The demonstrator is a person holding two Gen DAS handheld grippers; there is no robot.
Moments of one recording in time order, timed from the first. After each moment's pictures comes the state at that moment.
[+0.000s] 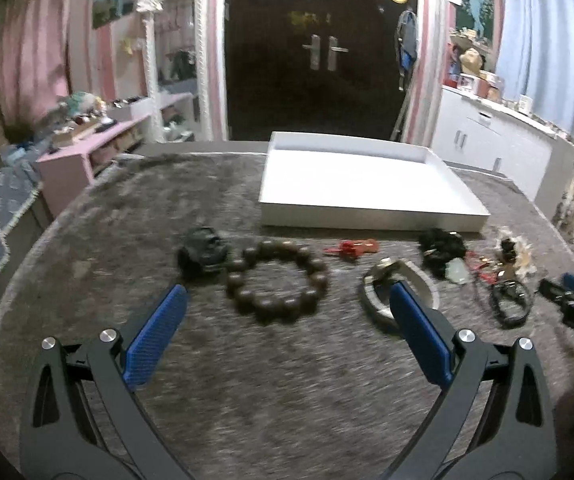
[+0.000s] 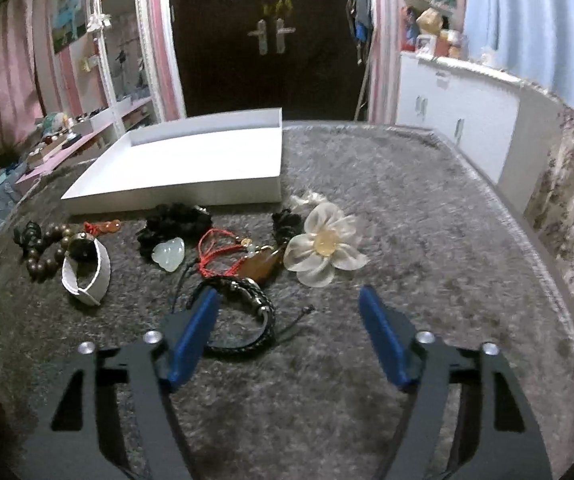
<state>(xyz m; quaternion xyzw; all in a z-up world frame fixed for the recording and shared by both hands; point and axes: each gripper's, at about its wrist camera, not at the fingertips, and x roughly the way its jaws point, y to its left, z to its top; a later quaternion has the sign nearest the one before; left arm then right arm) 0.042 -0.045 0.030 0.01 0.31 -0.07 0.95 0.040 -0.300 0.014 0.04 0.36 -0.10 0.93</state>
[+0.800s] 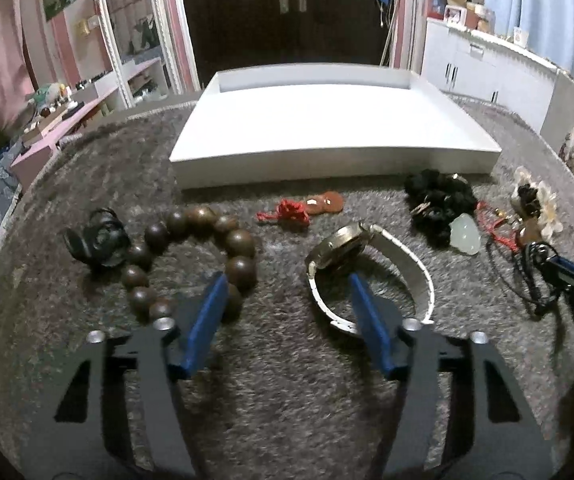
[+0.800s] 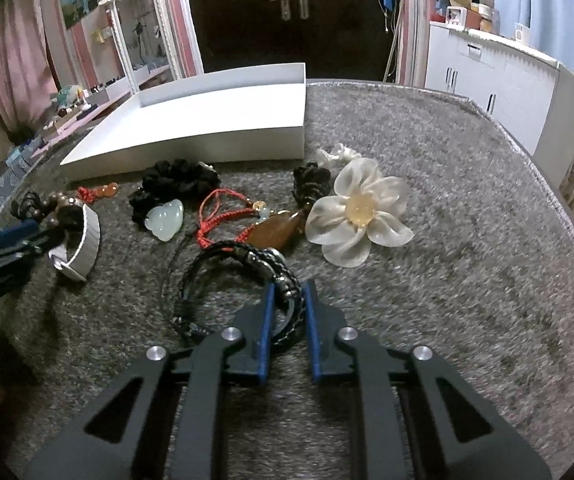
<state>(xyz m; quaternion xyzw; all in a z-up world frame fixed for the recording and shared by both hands) 0.104 -0.115 -0.024 0.08 0.41 -0.08 0.91 0.066 -0.303 -0.020 0.05 0.41 -0.06 0.91</state>
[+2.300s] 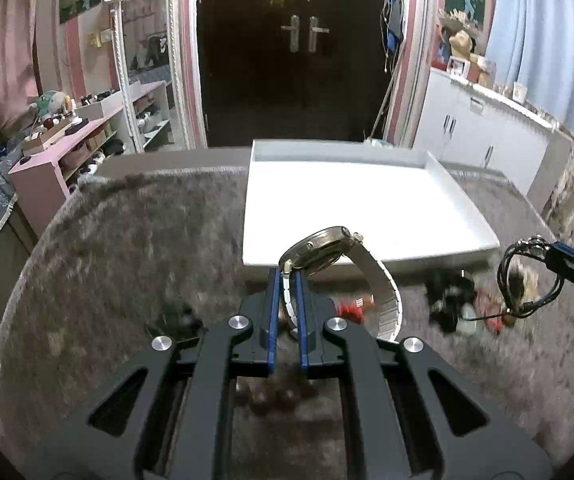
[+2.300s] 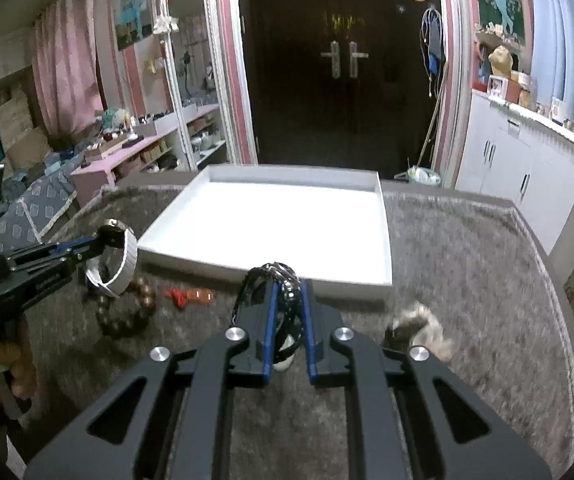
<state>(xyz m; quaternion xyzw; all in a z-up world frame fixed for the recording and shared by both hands) 0.142 -0.050 0.054 0.02 0.35 -0.11 0.93 0.108 -0.239 0.085 0.01 0.33 0.00 0.95</state>
